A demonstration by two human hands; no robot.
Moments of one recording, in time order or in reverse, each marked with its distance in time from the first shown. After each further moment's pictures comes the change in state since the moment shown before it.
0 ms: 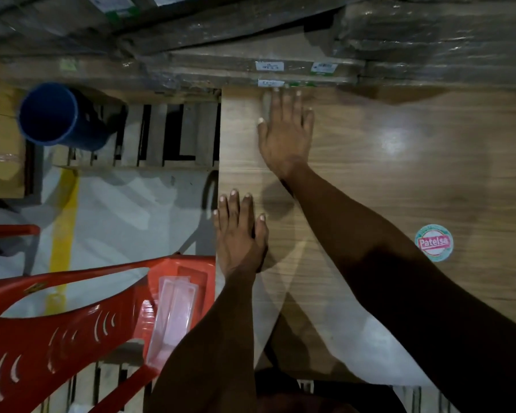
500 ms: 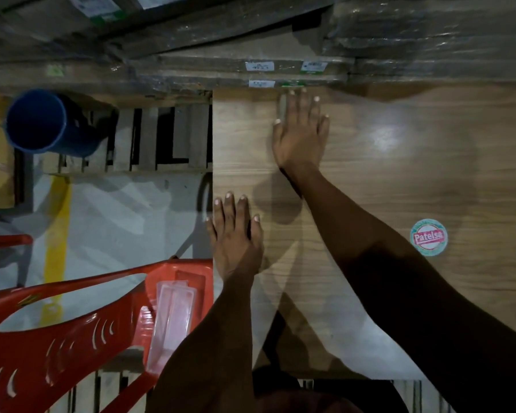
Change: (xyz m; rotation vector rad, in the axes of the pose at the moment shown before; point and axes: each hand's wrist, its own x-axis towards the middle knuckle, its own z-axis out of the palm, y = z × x) left_hand -0.001 -0.001 0.006 0.096 -0.020 -0.017; right_hand -0.008 0.034 -0.006 0.022 0.036 0.128
